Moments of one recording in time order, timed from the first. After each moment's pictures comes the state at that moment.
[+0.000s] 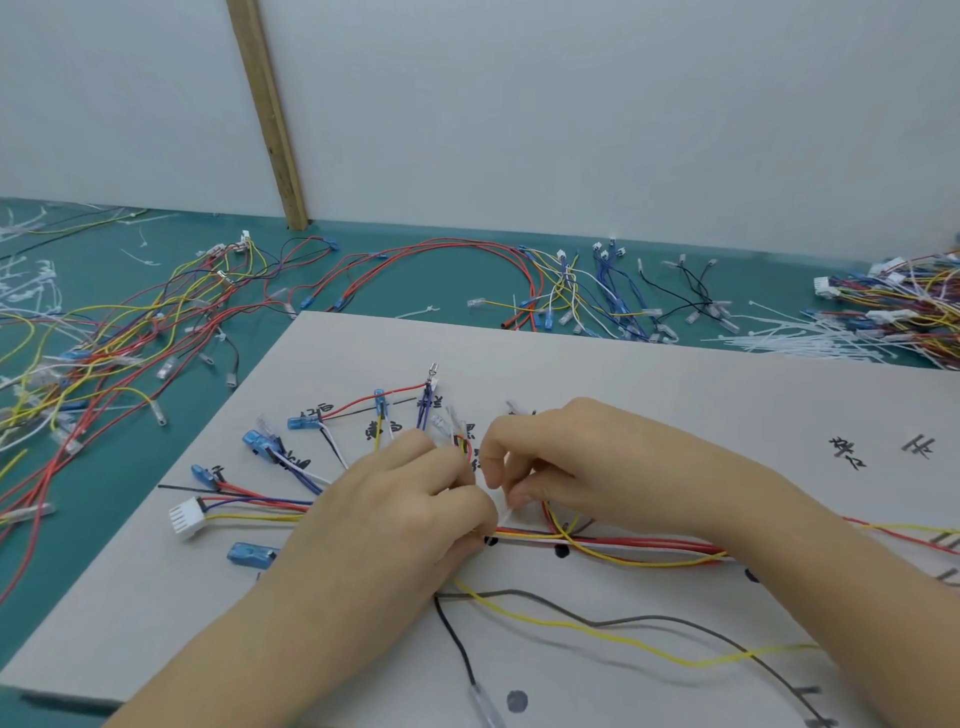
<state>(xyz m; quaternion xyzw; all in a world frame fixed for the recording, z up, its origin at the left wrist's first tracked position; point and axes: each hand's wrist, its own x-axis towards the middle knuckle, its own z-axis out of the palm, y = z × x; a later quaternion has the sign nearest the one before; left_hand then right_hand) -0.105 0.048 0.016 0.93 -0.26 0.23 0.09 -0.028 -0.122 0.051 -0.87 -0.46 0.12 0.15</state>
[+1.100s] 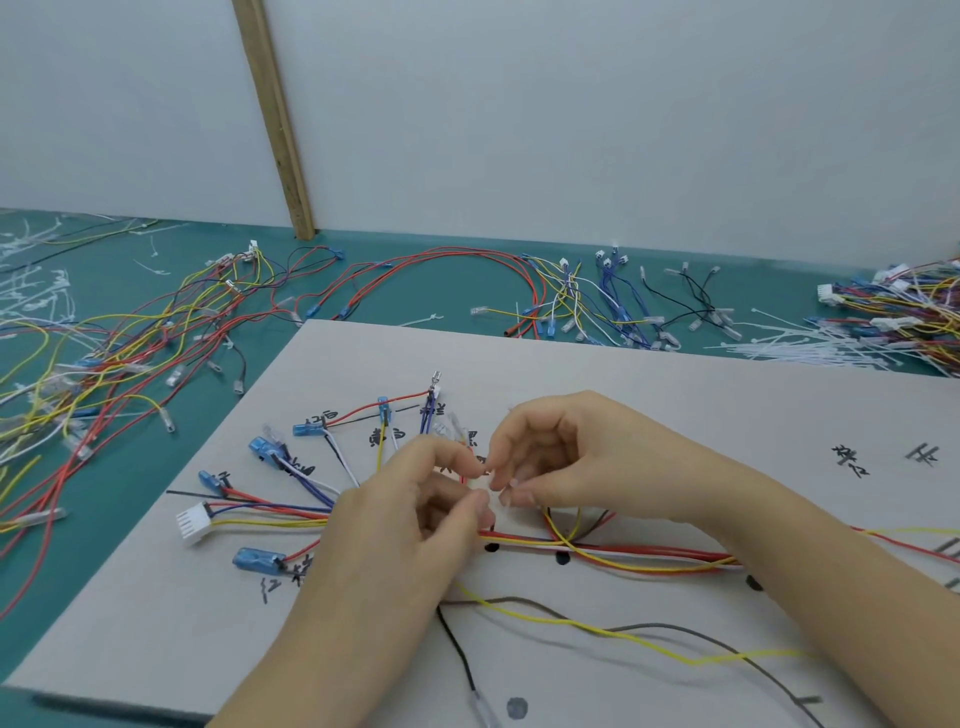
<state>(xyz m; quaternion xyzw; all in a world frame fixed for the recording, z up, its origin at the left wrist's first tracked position) -0.114 0.024 0.014 0.83 0.00 0.16 0.54 -0.018 -0.125 0.037 -0.75 -0.37 0.25 0.49</state>
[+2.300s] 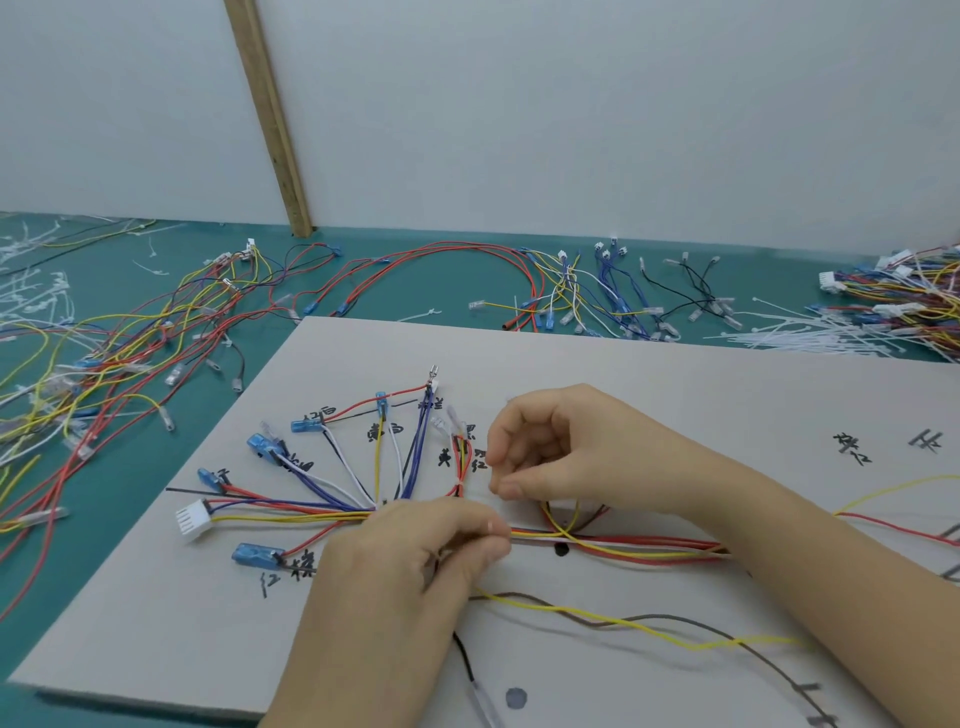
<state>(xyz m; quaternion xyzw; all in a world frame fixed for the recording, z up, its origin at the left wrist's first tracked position) -0.133 0.021 0.010 0.88 -0.05 0.23 0.41 -0.015 -0.125 0.030 -0.75 -0.36 0.23 0.50</state>
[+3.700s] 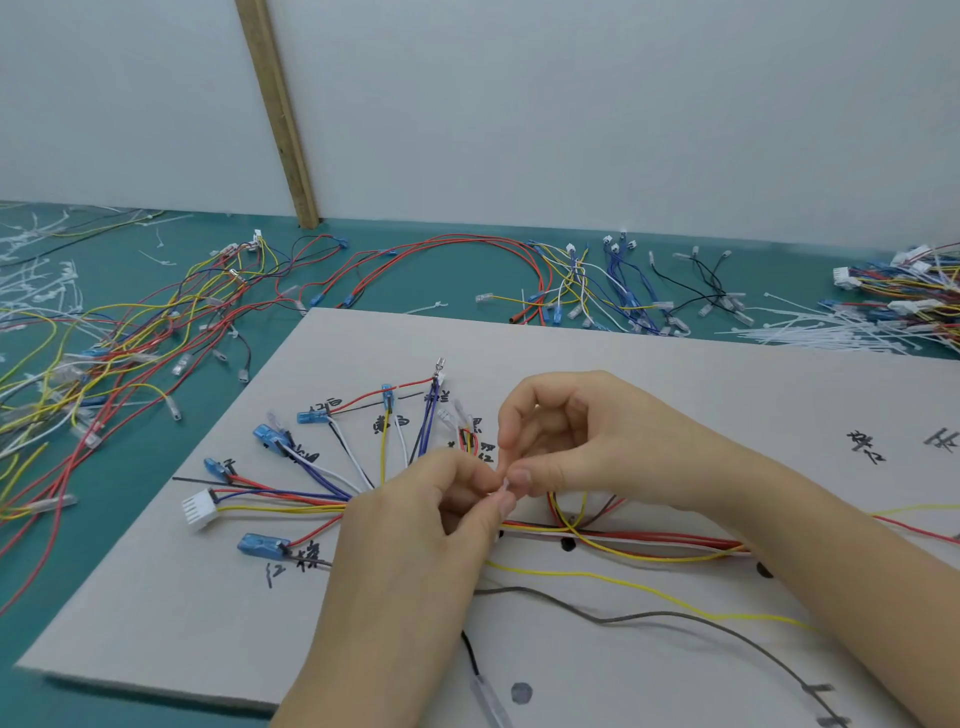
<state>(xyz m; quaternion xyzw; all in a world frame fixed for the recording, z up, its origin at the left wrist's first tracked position) -0.120 0.010 0.013 0.84 0.07 0.17 0.50 -0.019 -0.128 0.039 -0.72 -0.35 0.27 0.53</state>
